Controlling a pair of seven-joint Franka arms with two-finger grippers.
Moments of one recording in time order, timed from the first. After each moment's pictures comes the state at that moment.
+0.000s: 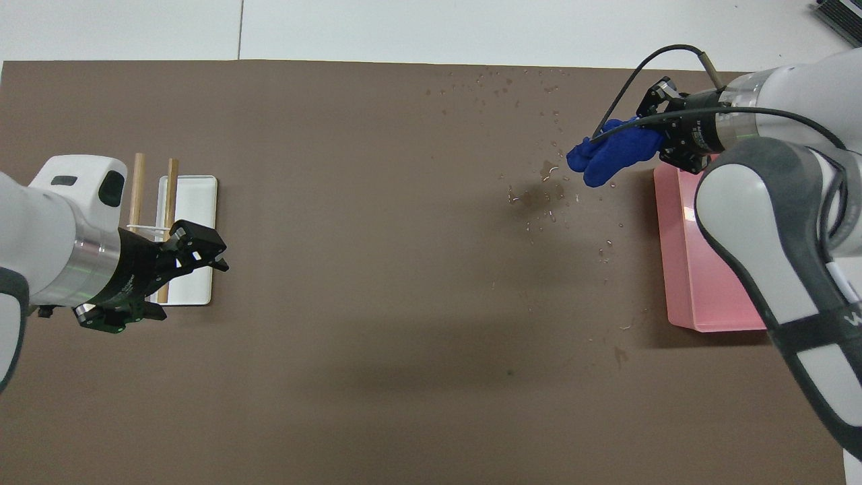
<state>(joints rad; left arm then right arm) 0.09 -0.18 -0.30 -1.87 -0.18 1.61 -0.74 0.03 0.26 0.04 -1.63 0.24 2.19 0.83</state>
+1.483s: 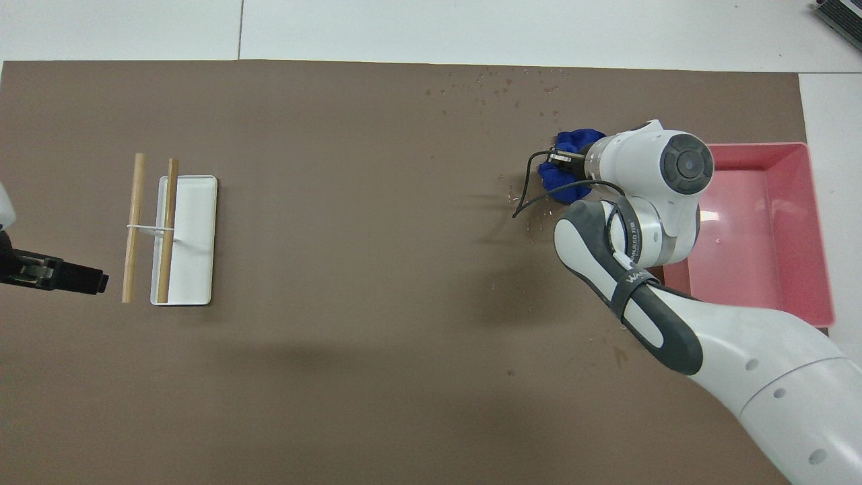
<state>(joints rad) -0.02 -0.19 -0.01 -1.83 -0.01 1.59 0.23 0.15 0.51 0.04 -1.80 0.09 2.64 0.38</state>
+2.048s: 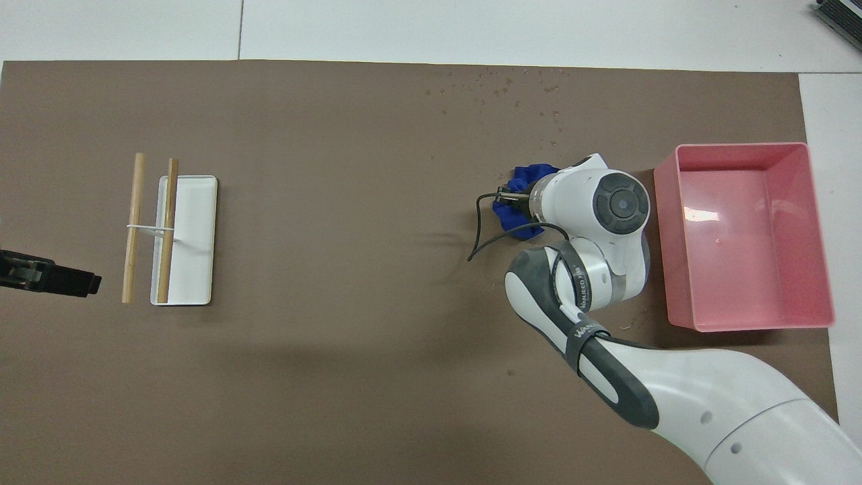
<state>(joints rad) -0.12 -0.19 0.09 -1.83 -0.01 1.59 0.25 0.31 0.43 0.04 -1.93 0.09 2.64 0.46</state>
